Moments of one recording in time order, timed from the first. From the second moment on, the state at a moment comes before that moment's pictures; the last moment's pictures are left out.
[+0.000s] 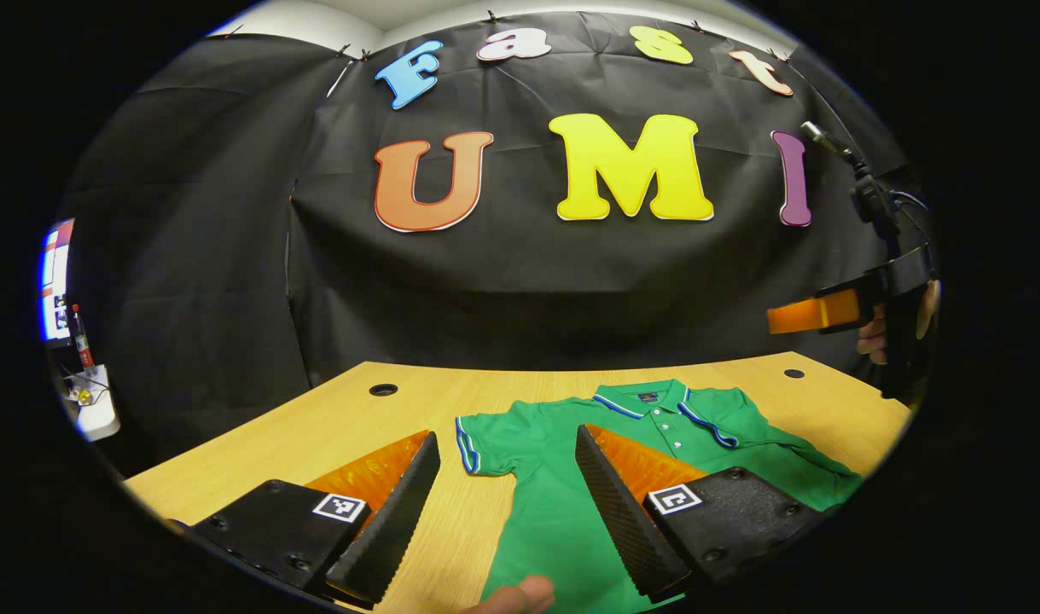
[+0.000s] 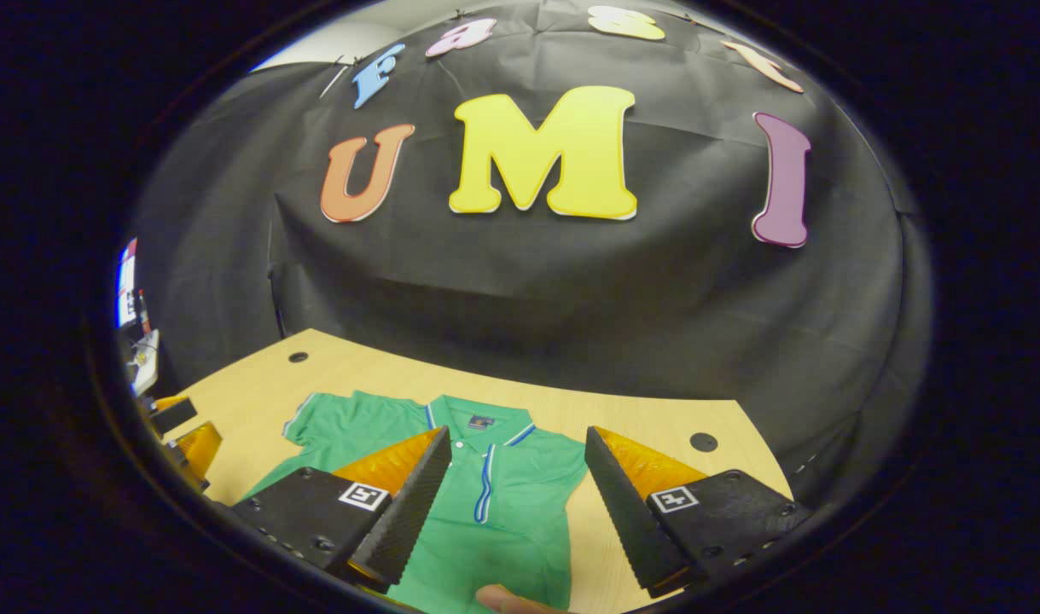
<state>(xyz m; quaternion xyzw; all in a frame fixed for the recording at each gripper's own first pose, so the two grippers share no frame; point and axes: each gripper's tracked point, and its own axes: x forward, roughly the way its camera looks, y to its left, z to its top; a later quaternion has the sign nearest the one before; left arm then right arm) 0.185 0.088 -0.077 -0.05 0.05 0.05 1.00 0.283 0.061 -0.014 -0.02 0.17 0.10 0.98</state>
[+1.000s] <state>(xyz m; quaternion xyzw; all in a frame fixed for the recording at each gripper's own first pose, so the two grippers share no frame) 0.349 0.143 -0.192 -0.11 0.22 0.08 0.97 0.165 0.048 -0.055 -0.08 0.11 0.16 0.98</state>
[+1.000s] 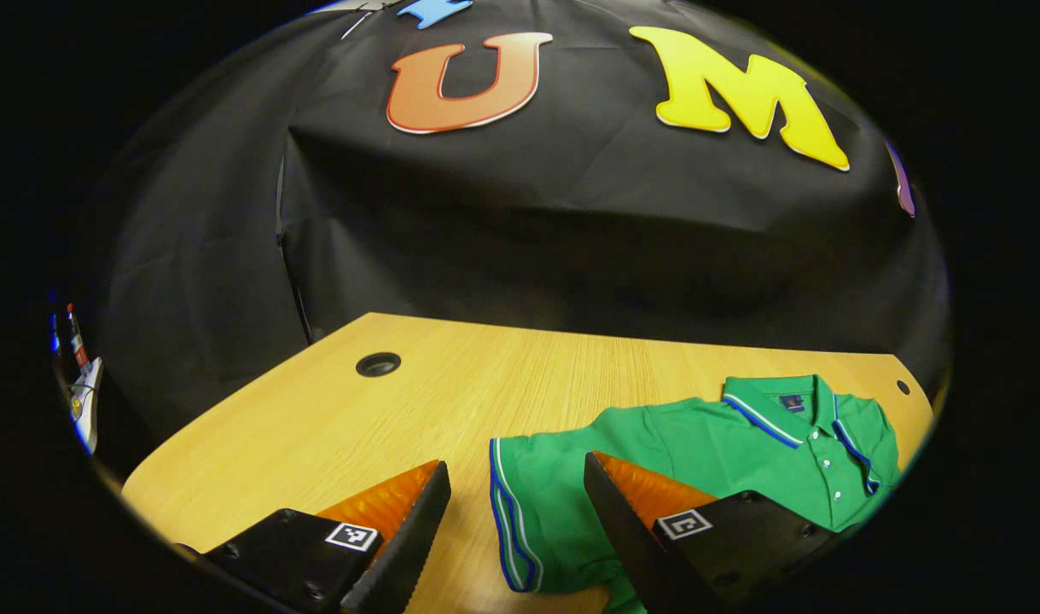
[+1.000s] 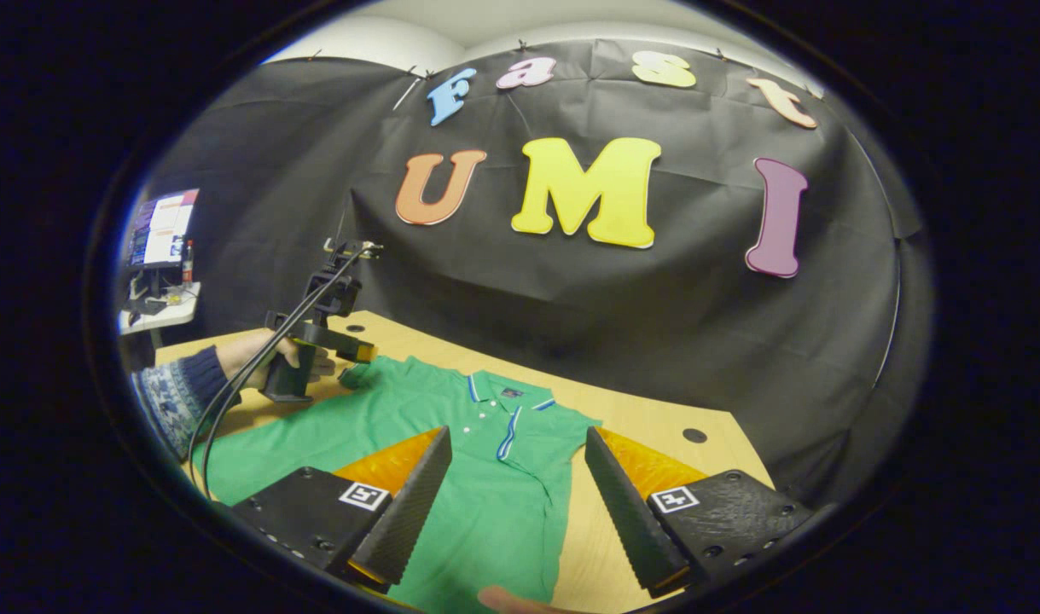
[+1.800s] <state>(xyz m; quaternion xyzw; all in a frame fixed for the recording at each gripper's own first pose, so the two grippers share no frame) 0.356 0.108 -0.197 -0.09 0.26 0.02 0.96 0.167 0.044 -0.083 -0.04 0.12 0.17 0.98</state>
